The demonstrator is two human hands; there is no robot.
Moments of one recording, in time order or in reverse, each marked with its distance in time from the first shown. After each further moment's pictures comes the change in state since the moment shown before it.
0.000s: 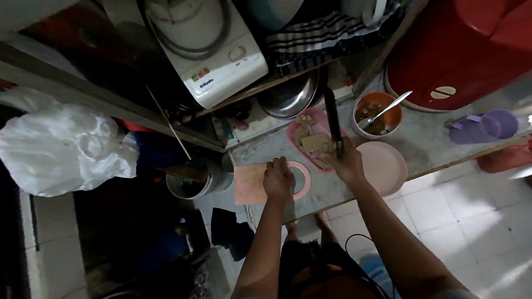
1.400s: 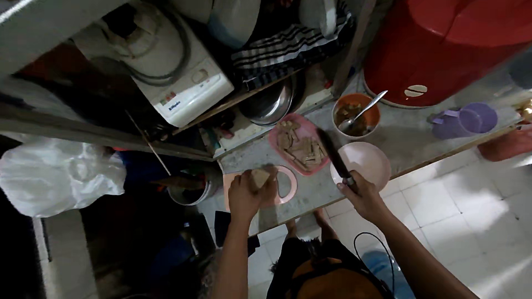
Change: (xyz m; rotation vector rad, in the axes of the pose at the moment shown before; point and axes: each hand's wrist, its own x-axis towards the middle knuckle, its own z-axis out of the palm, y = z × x) left_hand -0.032 -0.029 -0.064 -0.066 0.042 0.132; right_hand -0.066 0.065 -0.072 0.043 -0.249 -0.046
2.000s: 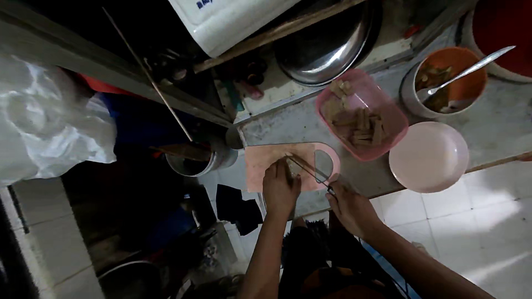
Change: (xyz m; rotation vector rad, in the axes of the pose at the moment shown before) left_hand -0.009 -0.060 0.057 -0.045 0.021 0.033; right_hand 0.010 -0.052 0.159 -0.568 -0.314 0.045
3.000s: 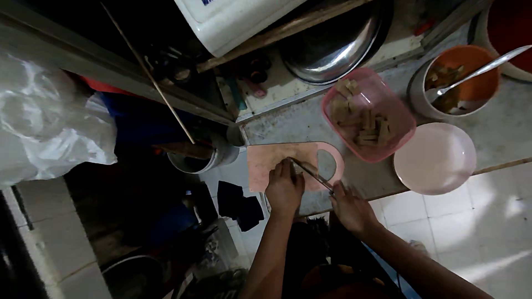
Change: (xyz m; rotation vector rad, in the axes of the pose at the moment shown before) left_hand 0.001 0.015 0.000 0.097 0.024 -0.081; right_hand 0.010 -0.005 0.011 -0.141 -0.154 0.160
